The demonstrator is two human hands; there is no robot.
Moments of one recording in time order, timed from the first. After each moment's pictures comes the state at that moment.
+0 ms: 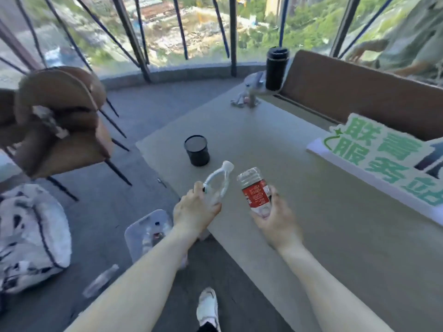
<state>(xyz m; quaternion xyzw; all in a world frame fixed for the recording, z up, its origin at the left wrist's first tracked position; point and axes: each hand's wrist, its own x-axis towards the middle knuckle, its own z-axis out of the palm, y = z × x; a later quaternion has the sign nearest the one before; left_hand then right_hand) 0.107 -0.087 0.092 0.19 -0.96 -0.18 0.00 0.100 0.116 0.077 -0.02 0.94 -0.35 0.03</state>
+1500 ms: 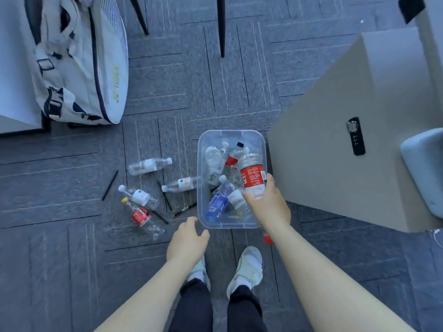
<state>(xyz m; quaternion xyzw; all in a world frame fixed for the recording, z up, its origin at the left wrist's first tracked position) 0.256 -0.460 -0.299 0.57 -0.67 -0.40 -0.27 0.064 -0.381 -0.307 -0.12 0.91 -0.13 0.38</state>
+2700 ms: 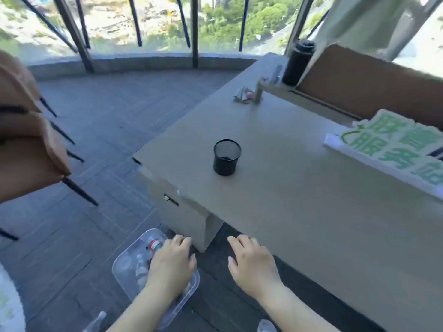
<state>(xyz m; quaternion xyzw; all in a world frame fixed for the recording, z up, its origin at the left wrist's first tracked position) 0.137 -0.365 -0.014 -0.03 -0.98 -0.12 -0.13 0.142 -0.159 0.004 -0.14 0.98 -0.08 0.08</state>
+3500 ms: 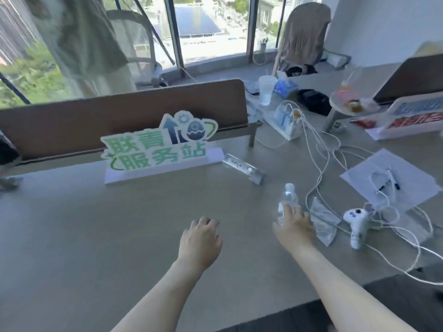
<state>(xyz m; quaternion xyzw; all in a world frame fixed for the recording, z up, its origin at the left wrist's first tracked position) 0.148 0.252 0.076 -0.42 -0.89 -0.08 -0.13 0.300 0.440 0.043 0.51 0.85 -0.12 0.04</state>
